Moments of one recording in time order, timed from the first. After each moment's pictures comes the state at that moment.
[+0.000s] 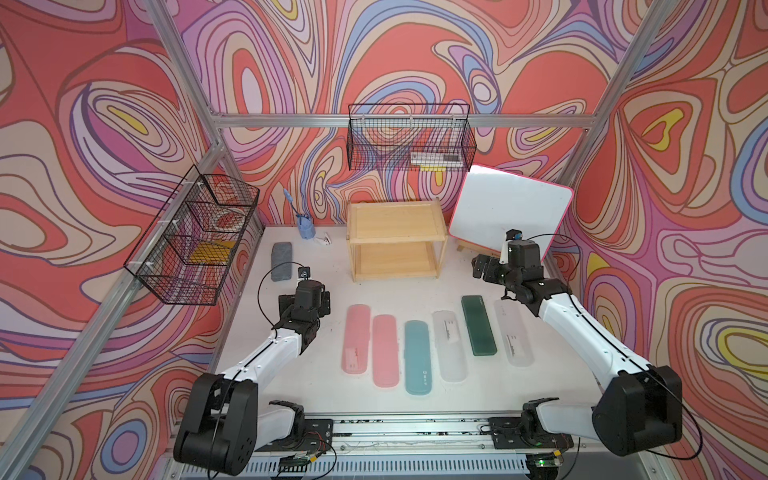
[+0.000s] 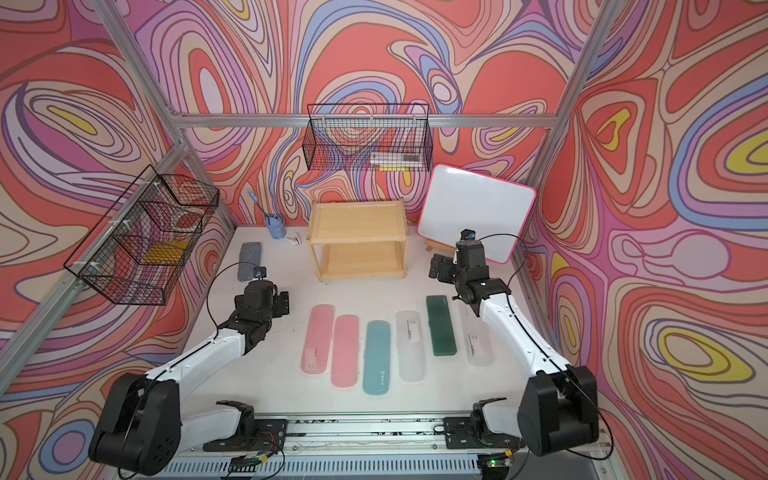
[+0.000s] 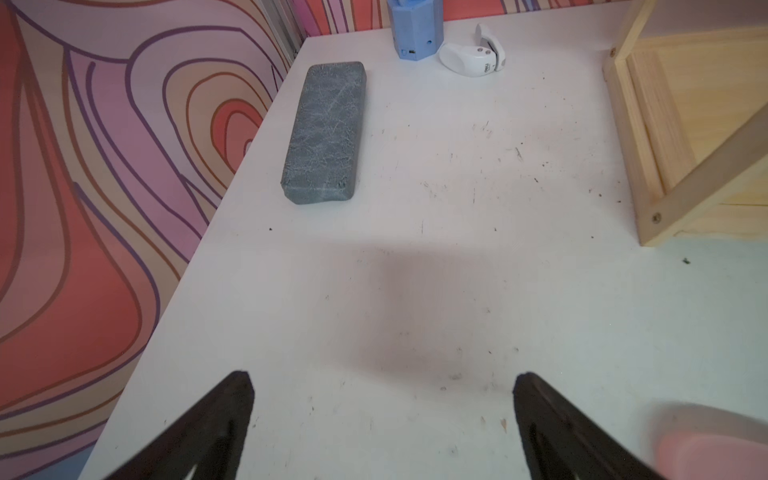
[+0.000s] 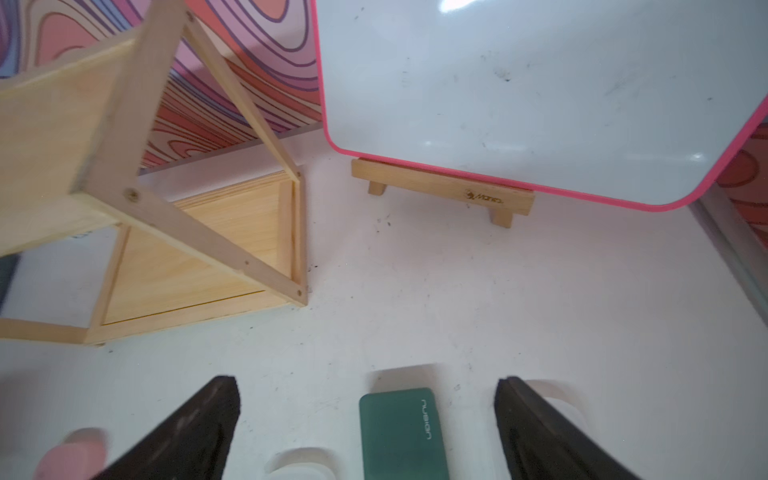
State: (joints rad) left arm -0.17 1.27 0.52 0.10 -0.46 -0.07; right arm 0.16 1.32 0.98 -0.30 0.11 0.29
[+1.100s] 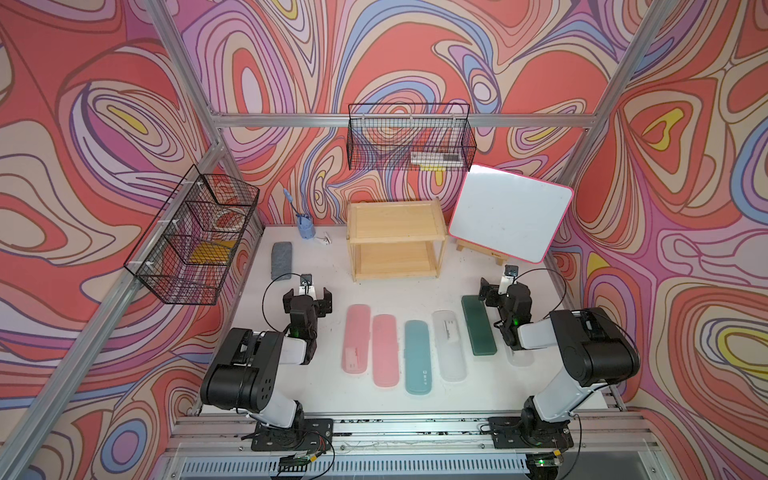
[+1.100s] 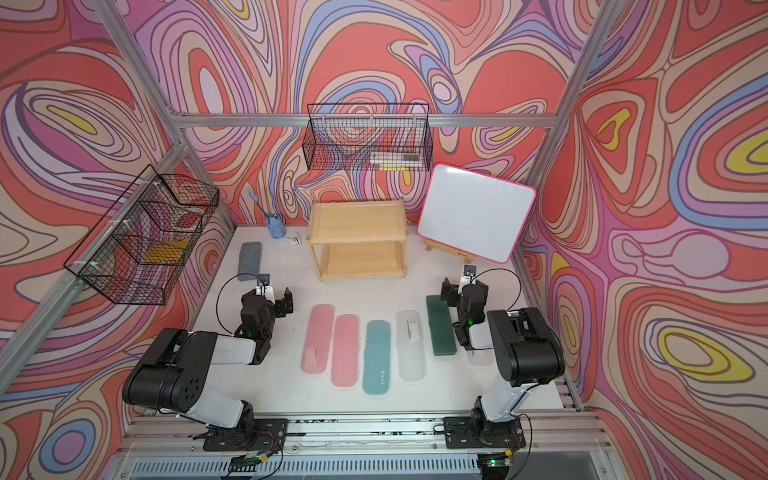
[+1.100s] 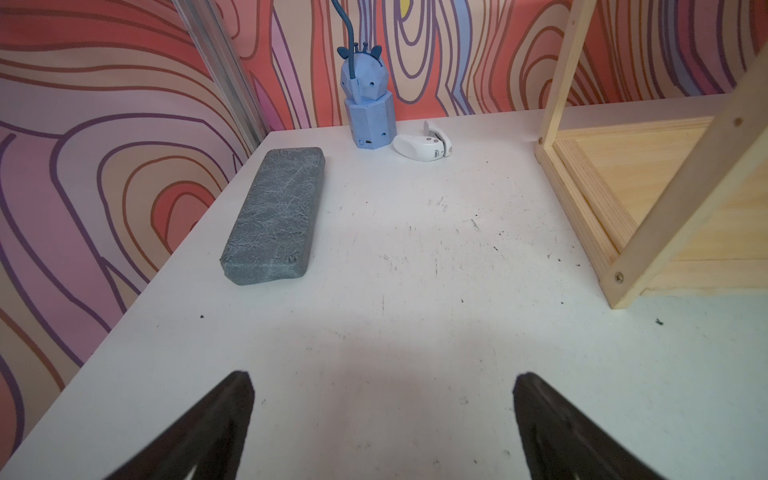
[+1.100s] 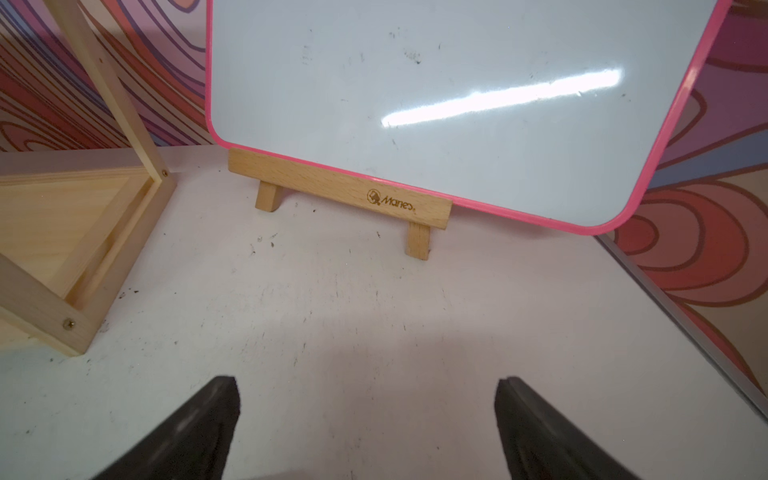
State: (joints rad) left arm -0.10 1.55 0.33 0.89 -0.27 0.05; right arm 0.05 1.69 0.45 0.94 0.16 0.02
